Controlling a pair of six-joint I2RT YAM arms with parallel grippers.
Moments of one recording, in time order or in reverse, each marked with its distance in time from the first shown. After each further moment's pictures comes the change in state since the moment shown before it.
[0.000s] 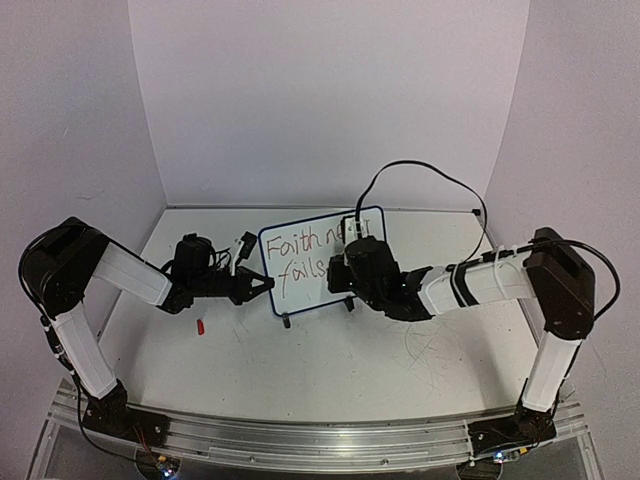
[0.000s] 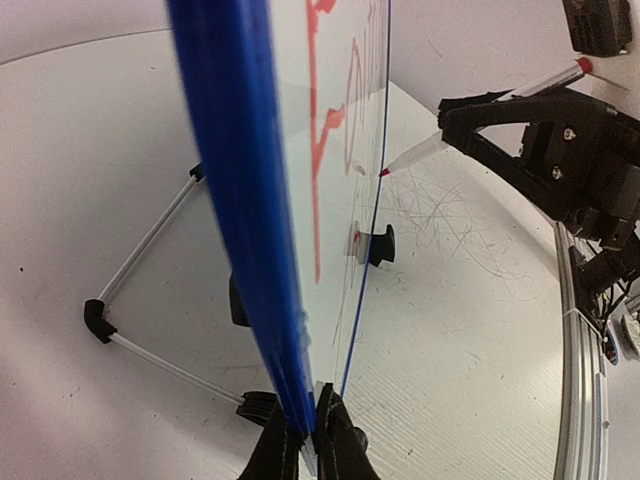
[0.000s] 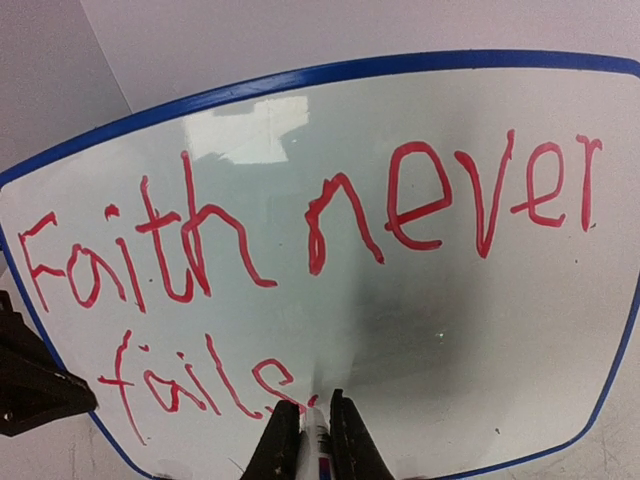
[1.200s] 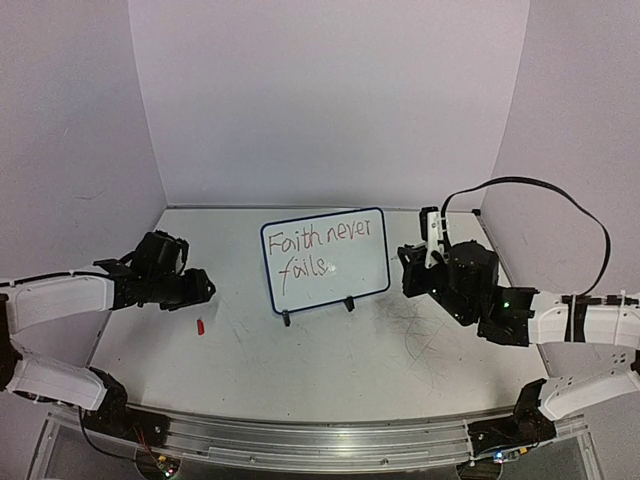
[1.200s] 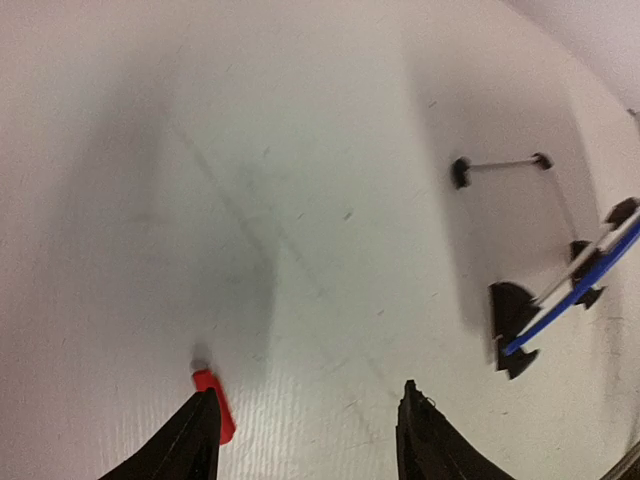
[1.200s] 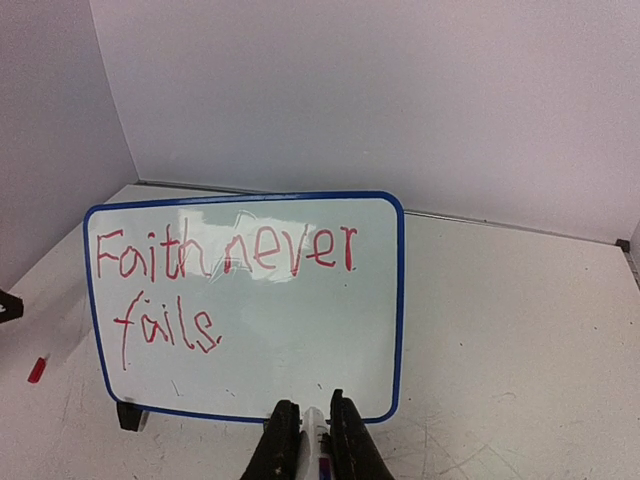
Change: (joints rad) left arm 0.002 -0.555 -0.030 -0.906 -0.667 -0.448; right arm -0.020 -0.677 -0.430 -0.047 0.042 -0.202
